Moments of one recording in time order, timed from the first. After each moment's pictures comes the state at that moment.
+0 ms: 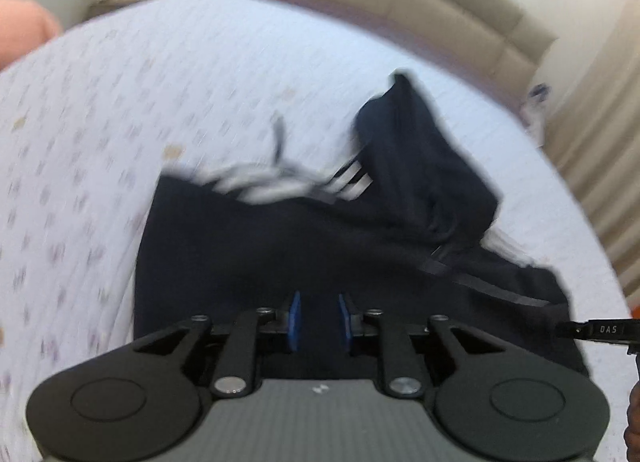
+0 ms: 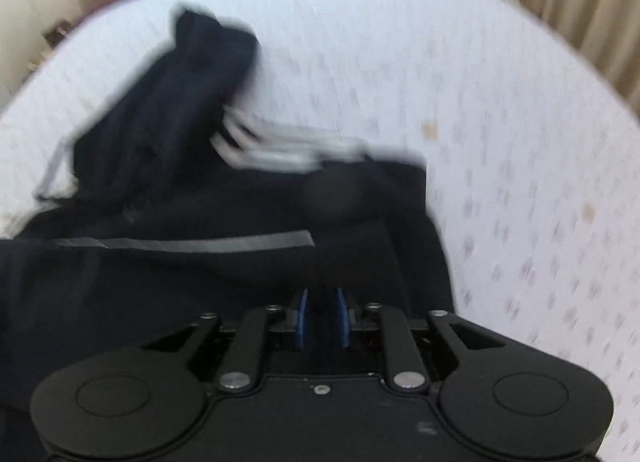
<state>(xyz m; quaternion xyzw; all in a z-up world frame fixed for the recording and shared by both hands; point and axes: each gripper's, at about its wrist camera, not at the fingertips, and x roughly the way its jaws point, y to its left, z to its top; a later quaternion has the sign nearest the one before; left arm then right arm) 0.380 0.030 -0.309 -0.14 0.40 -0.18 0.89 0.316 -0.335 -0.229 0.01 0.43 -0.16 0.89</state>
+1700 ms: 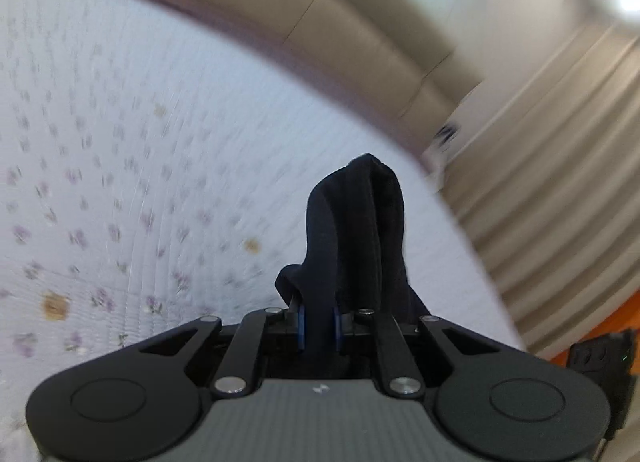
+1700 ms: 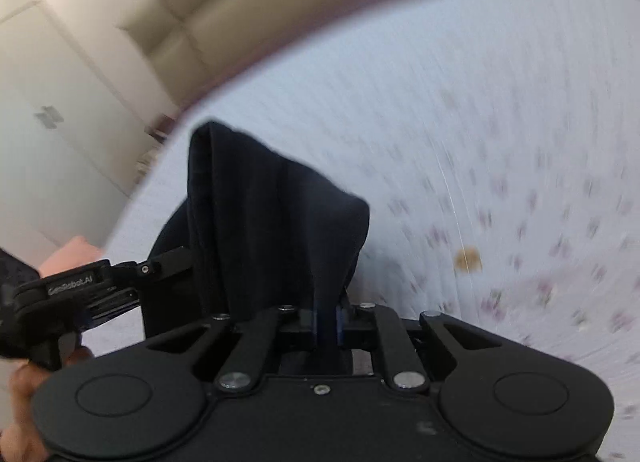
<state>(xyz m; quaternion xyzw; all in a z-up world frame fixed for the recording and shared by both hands) 0.700 -0.069 -0.292 -0.24 0.35 -0.36 0.83 0.542 -0.392 -0.205 0.16 0.32 0.05 0.93</state>
